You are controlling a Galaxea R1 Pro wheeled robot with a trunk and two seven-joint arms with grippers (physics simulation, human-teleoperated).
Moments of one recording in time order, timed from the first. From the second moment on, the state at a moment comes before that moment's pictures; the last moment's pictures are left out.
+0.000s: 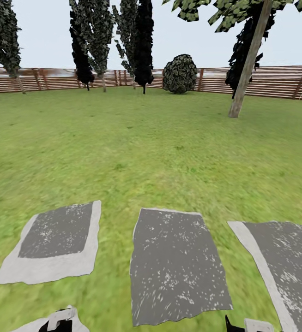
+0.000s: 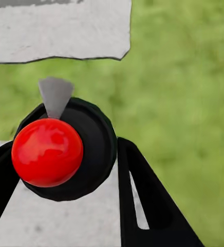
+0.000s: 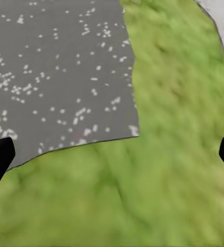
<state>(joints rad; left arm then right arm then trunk) -0.29 0.12 0.16 -0.30 0.02 -0.39 -0.04 -0.21 -0.07 -0.30 -0.42 0.13 -0.42 0.01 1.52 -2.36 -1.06</state>
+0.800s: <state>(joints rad) -0.28 0.12 0.16 -0.30 0.02 -0.40 -0.04 -0.21 -0.07 -0.30 -0.42 0.13 -0.42 0.01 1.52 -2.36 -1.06</state>
